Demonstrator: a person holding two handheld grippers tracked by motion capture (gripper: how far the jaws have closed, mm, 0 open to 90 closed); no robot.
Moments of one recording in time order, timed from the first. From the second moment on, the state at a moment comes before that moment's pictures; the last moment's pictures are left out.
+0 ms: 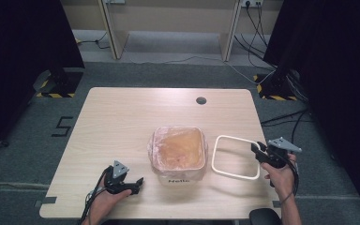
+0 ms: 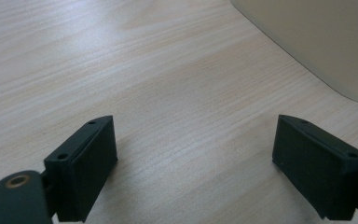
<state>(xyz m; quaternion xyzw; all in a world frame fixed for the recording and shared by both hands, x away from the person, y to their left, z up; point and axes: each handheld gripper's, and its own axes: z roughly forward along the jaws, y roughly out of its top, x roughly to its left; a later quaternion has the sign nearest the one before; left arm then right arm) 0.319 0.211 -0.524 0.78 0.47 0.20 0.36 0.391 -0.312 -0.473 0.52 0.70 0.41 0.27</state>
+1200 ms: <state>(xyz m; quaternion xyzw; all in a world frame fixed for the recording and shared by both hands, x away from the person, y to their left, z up) 0.319 0.211 -0.524 0.78 0.47 0.20 0.36 0.393 -0.315 -0.511 0.51 0.76 0.32 0.26</state>
